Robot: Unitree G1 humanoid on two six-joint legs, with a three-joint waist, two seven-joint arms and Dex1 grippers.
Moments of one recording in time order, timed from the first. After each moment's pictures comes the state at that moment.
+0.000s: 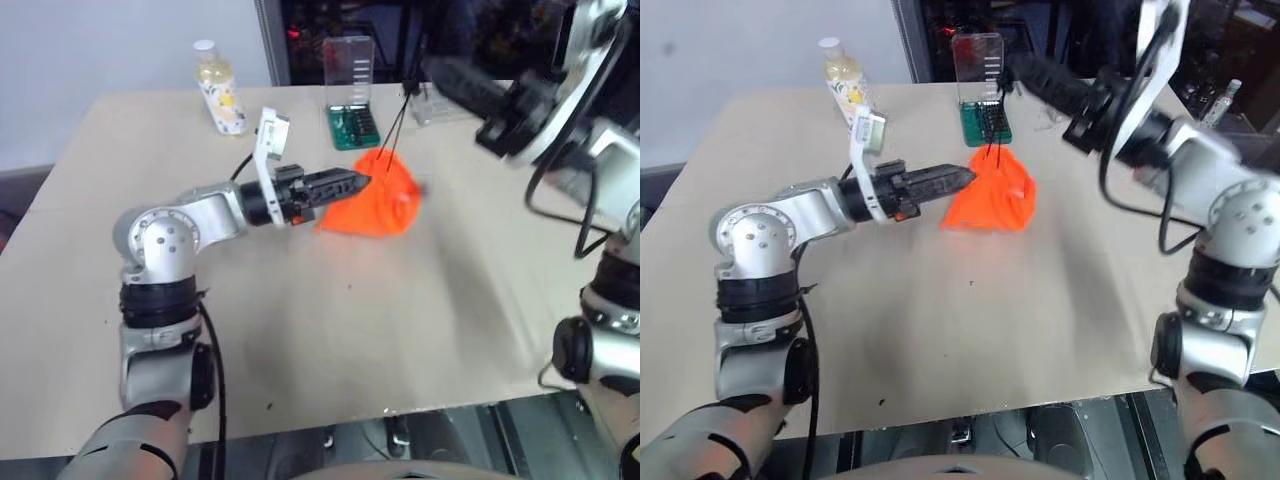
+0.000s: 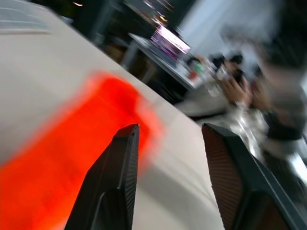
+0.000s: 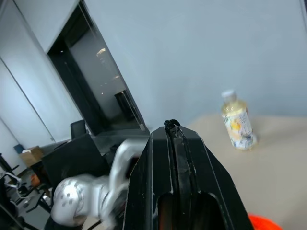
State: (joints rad) left arm -0.76 0.50 0.17 -0.12 -0.96 1.13 -0.77; right arm -0.98 -0.51 -0.30 -0.11 1.38 1.04 0.28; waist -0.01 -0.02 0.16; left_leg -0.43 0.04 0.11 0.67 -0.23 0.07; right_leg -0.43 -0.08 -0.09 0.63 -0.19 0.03
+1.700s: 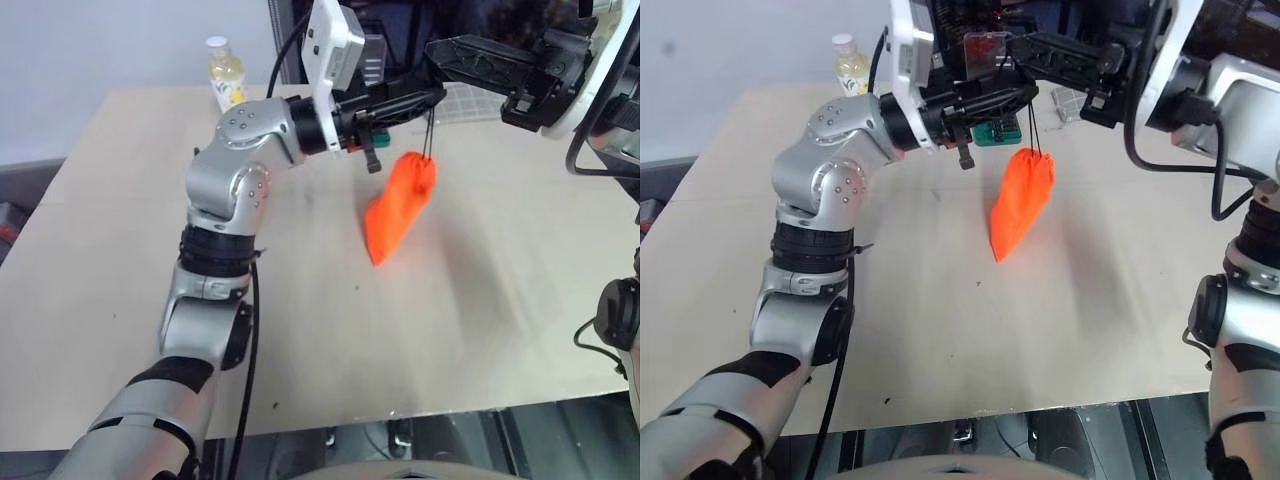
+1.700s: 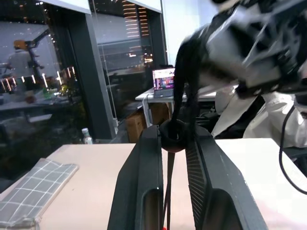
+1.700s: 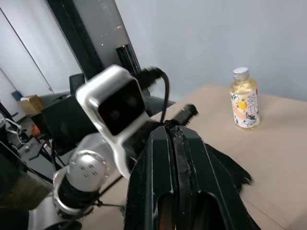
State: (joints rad) left arm -1.05 0.32 -0.06 0.07 -0.49 0.47 -0.92; right arm -1.09 -0.67 -0.26 -0.10 1.47 1.21 0.24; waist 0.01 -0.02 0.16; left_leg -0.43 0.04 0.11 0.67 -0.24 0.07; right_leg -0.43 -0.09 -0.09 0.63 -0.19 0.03
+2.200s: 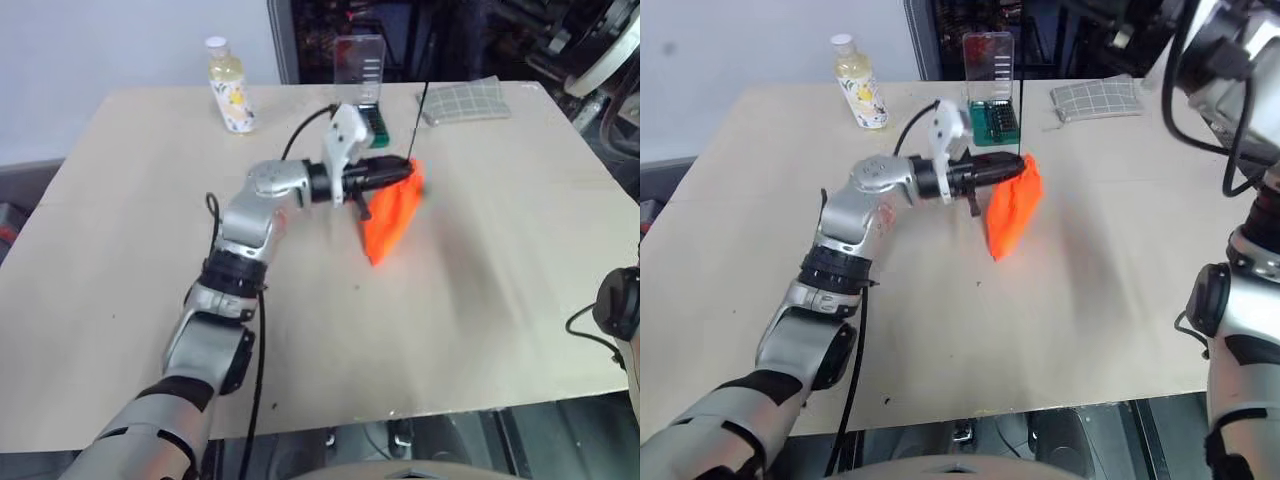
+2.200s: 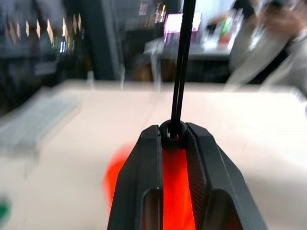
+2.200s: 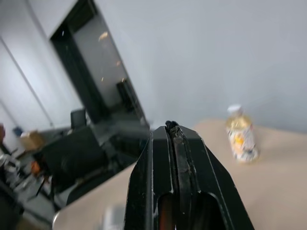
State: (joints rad) left arm -0.90 0.32 -0.18 0.28 -0.30 0.31 -0.96; right arm -1.16 -0.66 -0.30 -0.02 1.56 1.08 0.12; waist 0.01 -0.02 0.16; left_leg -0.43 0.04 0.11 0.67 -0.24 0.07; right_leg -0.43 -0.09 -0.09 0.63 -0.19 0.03
